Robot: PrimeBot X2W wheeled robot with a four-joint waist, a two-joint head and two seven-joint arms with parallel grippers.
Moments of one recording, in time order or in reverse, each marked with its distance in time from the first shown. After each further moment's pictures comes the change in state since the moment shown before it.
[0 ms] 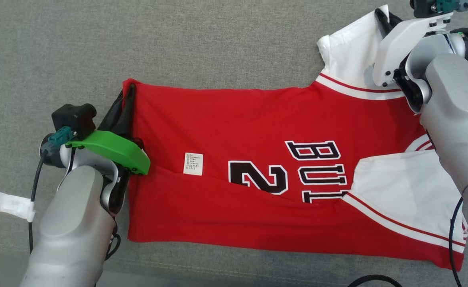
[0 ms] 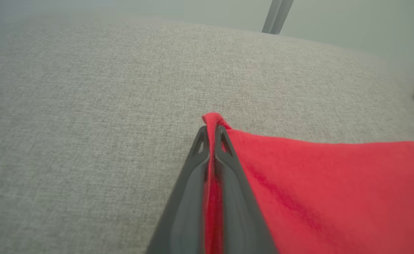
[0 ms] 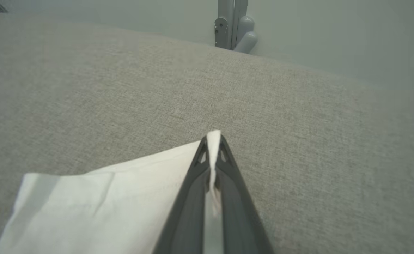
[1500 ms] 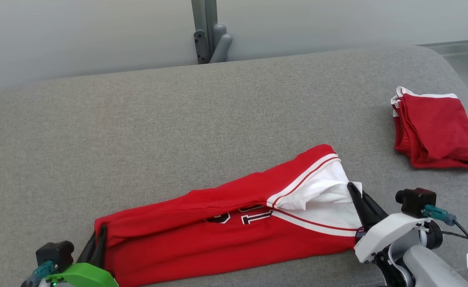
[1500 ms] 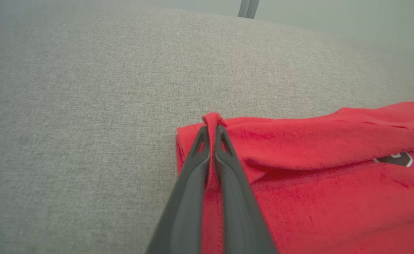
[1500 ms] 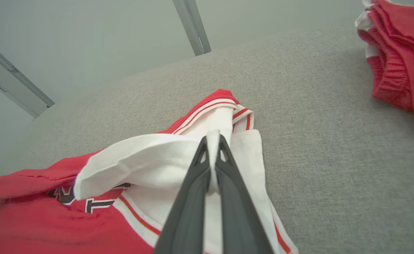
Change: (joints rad) left arm 0.523 0.090 0.136 -0.082 0.017 0.000 0.000; right arm 0.879 -0.034 -0.040 -0.572 0.262 0.000 -0.248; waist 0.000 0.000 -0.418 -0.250
